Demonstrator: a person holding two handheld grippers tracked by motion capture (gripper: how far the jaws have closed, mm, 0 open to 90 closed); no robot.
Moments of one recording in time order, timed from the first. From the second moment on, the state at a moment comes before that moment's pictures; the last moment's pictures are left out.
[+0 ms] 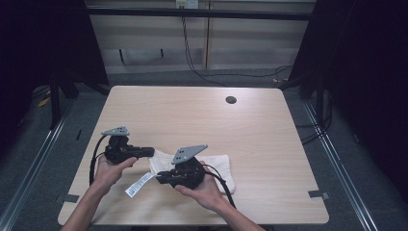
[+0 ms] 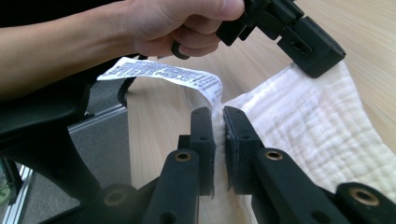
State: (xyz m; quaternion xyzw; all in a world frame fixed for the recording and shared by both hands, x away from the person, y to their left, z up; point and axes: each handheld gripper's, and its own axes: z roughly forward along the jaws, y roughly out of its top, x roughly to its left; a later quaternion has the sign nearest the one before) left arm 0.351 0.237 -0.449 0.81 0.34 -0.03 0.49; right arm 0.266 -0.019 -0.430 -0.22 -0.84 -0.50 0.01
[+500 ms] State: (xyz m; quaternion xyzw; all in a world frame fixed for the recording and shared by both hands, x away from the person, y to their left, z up) left arm 0.359 0.253 -0.427 0.80 0.35 0.00 0.48; right arm 0.275 0.011 -0.418 -0.21 -0.84 -0.50 0.00
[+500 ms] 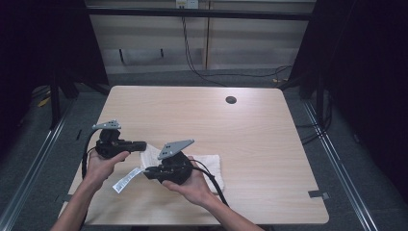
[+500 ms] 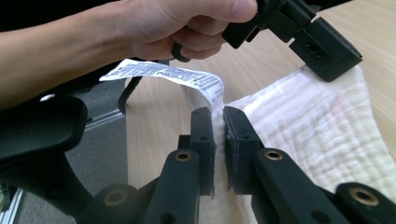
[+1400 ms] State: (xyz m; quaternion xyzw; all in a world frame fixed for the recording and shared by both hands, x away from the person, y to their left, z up) left arm 0.381 0.196 -0.436 0.82 0.33 -0.02 0.47; right arm 0.277 -0.022 -0.427 -0.25 -0.82 -0.51 -0.03
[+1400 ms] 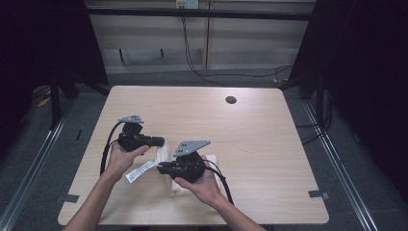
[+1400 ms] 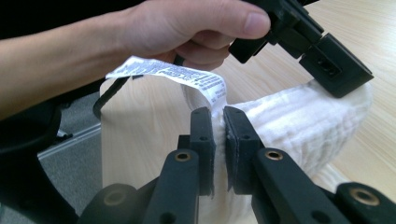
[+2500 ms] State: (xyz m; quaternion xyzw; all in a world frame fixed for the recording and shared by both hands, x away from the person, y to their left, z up) left arm 0.389 0.089 -0.464 0.84 0.29 -0.06 0.44; right arm 0.252 -0.110 -0.454 -0.31 -0.82 -0.48 -0.06
